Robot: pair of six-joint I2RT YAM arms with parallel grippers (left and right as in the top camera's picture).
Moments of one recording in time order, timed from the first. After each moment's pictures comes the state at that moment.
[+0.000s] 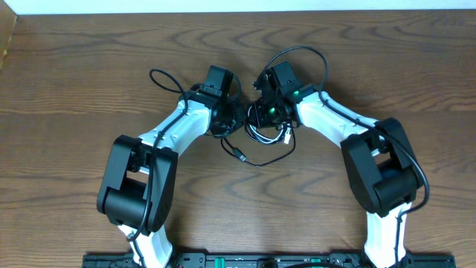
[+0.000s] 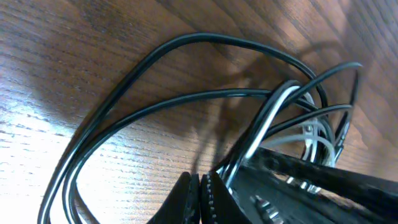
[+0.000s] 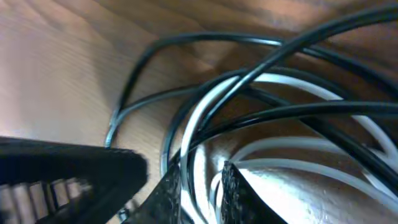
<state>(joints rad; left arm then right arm) -0.35 1.91 1.20 -0.50 0.31 -0.88 0.49 2.10 1.39 -0.44 -0.43 0.36</state>
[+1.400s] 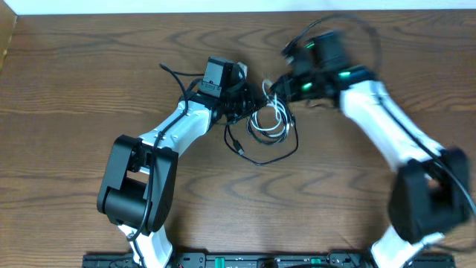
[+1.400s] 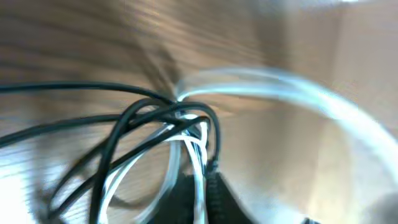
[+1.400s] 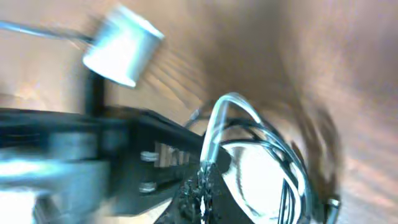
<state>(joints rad) -0.36 1.91 1.19 -0.13 0.63 -0.77 0.29 1.81 1.42 -0.51 -0.60 0.21</state>
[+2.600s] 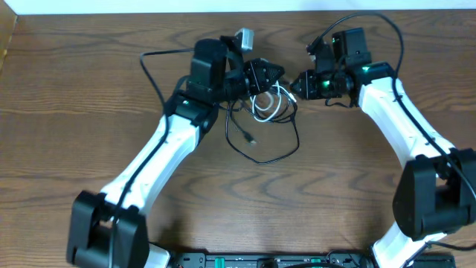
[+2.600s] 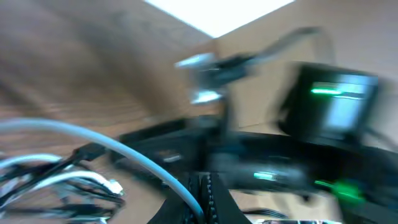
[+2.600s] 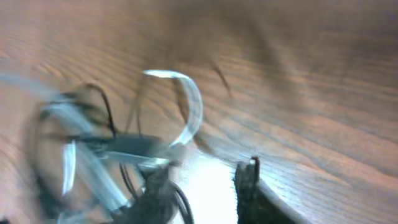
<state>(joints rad) -0.40 1.60 1.18 0.07 0.67 -0.87 0.22 1.85 1.42 -0.62 -0.47 0.18</state>
